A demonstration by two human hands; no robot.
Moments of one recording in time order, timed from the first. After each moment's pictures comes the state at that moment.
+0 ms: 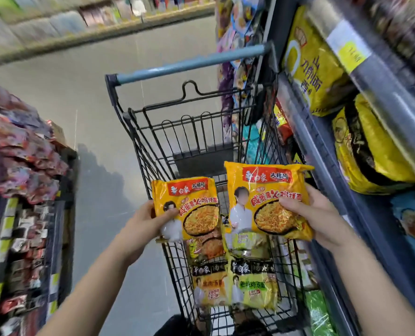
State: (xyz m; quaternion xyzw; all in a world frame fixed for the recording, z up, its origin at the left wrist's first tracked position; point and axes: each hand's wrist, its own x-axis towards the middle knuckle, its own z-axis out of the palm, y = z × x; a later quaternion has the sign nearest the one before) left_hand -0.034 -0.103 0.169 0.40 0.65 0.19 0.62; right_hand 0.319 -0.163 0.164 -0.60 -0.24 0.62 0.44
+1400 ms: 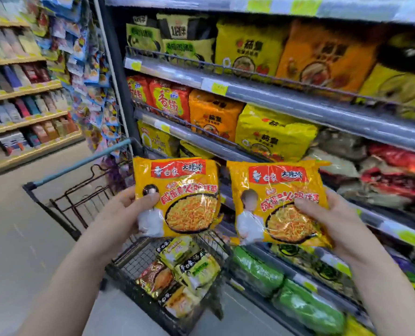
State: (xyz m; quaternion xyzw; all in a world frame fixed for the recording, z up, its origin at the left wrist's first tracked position) left_hand -0.067 -0.259 0.410 0.62 0.23 0.20 0.72; right_hand 0.154 -0.559 0.416 -0.66 -0.19 0.23 0.69
